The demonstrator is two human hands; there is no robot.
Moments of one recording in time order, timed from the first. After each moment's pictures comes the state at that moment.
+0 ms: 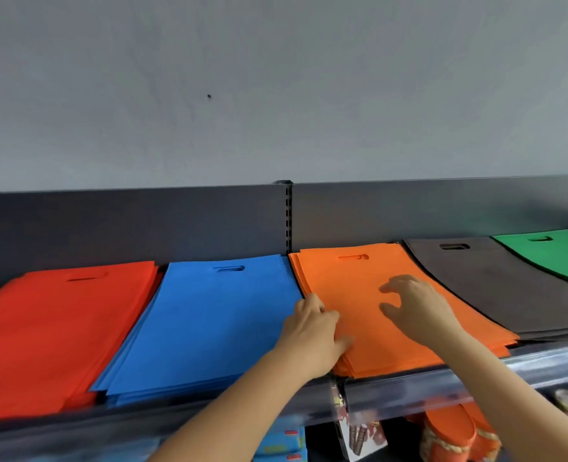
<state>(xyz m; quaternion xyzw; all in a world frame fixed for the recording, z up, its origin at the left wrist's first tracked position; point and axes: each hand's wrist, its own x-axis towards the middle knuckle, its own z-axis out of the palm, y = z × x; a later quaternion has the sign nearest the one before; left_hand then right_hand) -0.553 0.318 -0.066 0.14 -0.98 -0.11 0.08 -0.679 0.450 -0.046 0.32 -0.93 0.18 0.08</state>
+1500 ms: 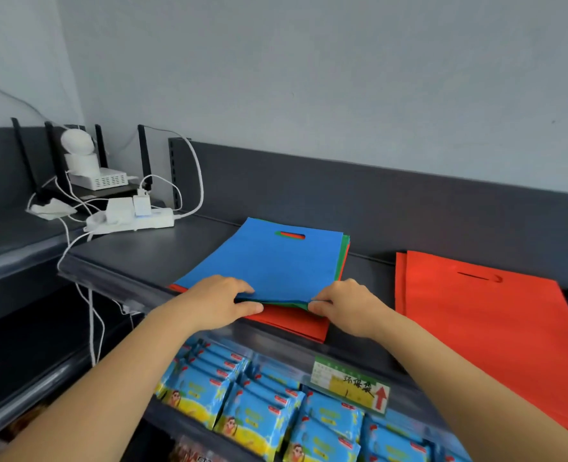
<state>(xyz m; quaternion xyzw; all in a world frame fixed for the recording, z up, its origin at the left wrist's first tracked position) 0.061 -0.128 -0.067 0.48 -0.87 -0.12 0.04 -0.154 -0.048 -0.051 0.70 -0.70 0.07 -0.09</state>
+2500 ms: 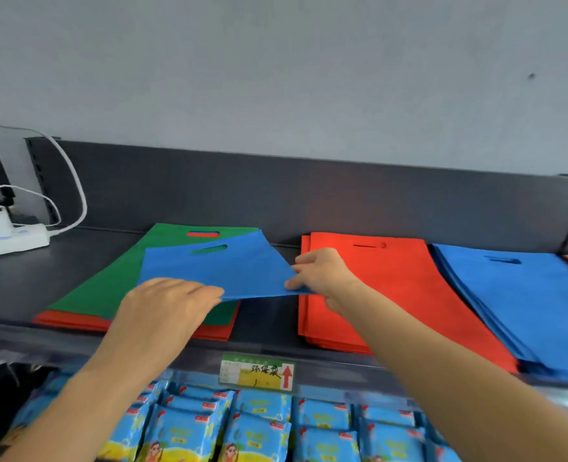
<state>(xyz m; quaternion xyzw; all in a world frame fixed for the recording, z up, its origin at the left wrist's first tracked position) 0.006 -0.067 -0.059 0.24 -0.89 0.20 0.32 -0.222 -0.014 -0.041 0.36 -0.74 0.49 -0.28</state>
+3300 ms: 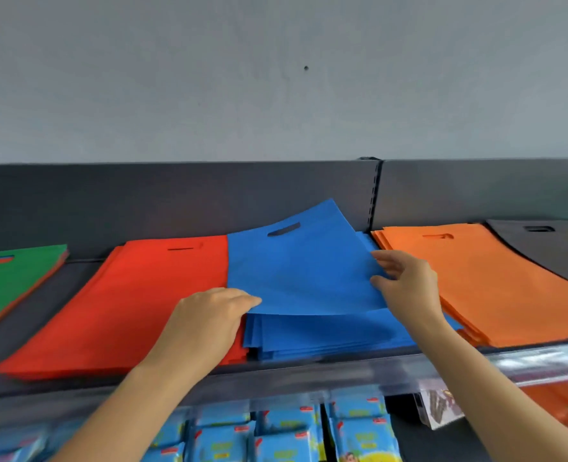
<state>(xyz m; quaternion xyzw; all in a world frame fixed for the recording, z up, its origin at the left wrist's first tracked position) -0.311 0.128 -0.065 0.13 -0.95 0.07 0.29 -0.528 0.305 -0.055 0.28 -0.79 0.54 0.04</state>
